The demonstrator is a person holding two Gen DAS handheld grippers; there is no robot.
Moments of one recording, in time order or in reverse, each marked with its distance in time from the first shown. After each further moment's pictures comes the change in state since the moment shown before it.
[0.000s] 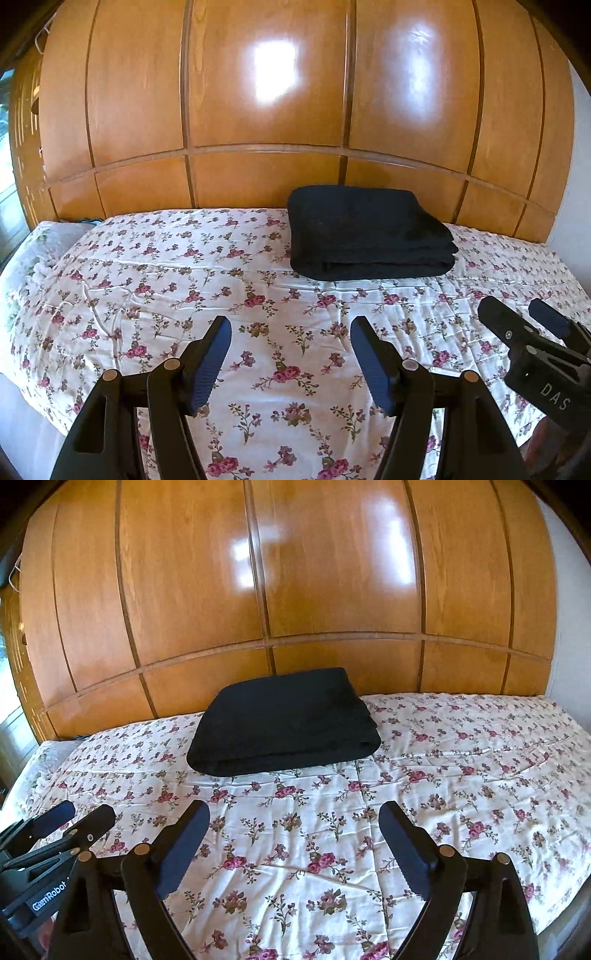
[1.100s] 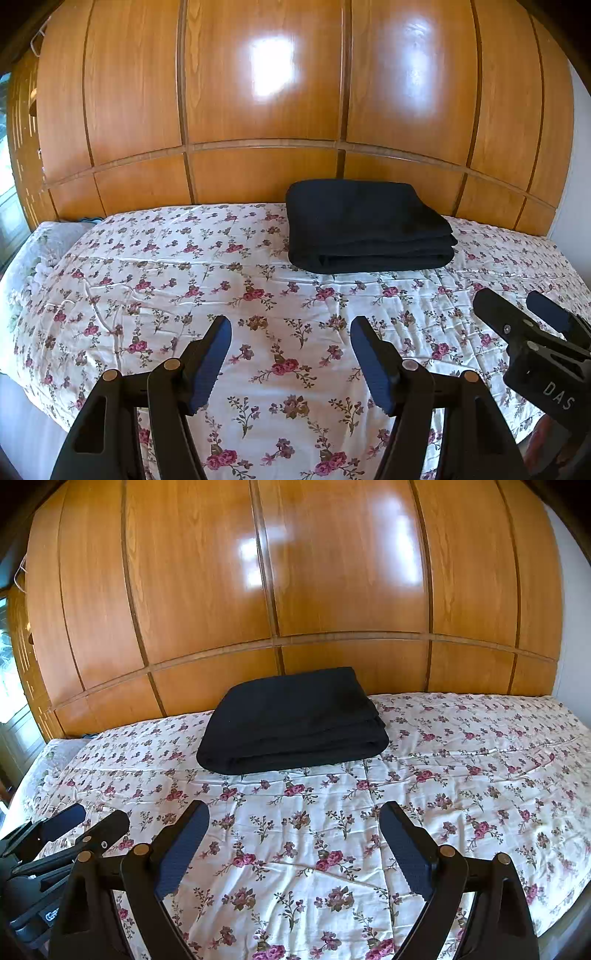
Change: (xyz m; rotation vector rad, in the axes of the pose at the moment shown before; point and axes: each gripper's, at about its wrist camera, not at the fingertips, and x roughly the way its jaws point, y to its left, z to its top) left arm -0.001 -0.003 -0.003 0.017 0.023 0.010; right arm -0.003 0.006 0.000 0.000 0.010 0.030
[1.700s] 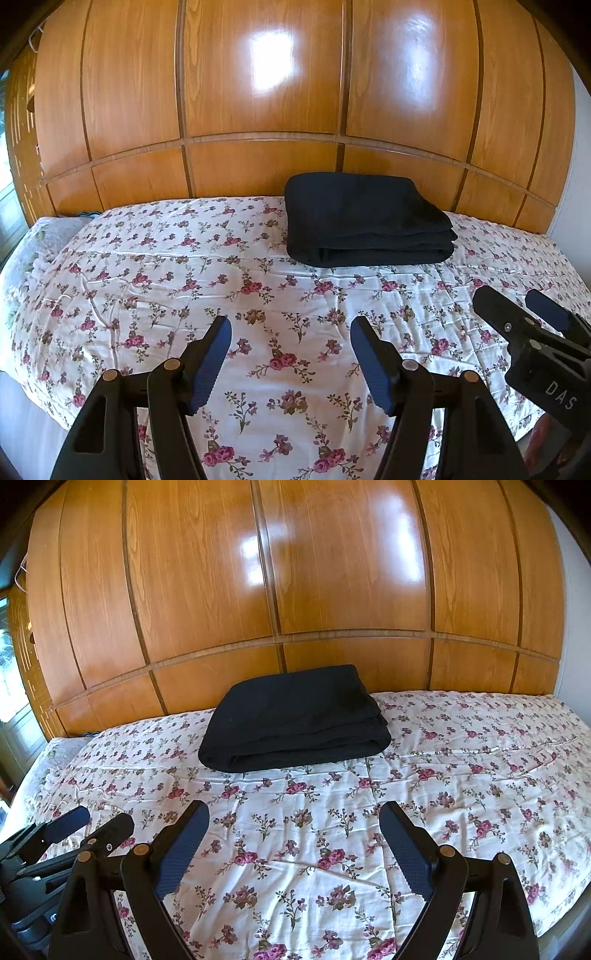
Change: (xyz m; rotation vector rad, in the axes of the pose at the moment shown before) left arm 0.004 0.001 -0.002 -0.003 0.025 -0.009; right arm 0.002 0.000 0.000 -0.002 0.013 0.010
